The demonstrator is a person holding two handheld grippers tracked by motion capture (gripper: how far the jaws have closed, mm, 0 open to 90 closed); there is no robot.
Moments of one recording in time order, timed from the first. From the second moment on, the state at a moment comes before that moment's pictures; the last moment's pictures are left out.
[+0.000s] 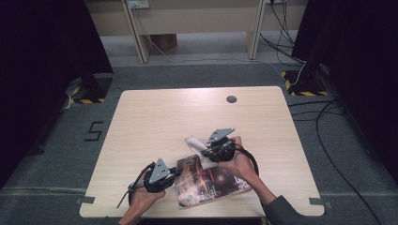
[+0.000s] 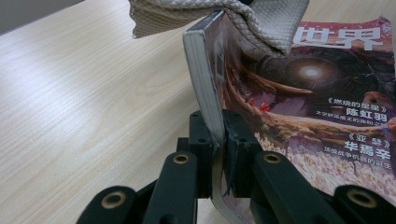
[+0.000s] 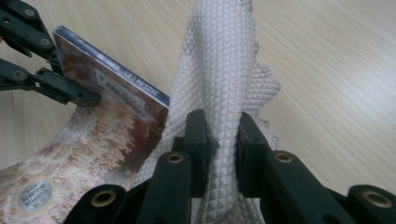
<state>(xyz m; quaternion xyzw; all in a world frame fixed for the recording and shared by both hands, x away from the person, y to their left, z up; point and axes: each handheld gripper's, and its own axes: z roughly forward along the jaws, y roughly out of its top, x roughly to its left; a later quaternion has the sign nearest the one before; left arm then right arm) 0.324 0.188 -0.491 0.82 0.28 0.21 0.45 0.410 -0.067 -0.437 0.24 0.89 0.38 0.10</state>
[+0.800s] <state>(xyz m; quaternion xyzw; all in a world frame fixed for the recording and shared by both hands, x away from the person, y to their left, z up) 0.323 0.187 -0.490 0.82 0.28 0.22 0.45 0.397 -0.038 -0.426 0.21 0.89 0.39 0.09</state>
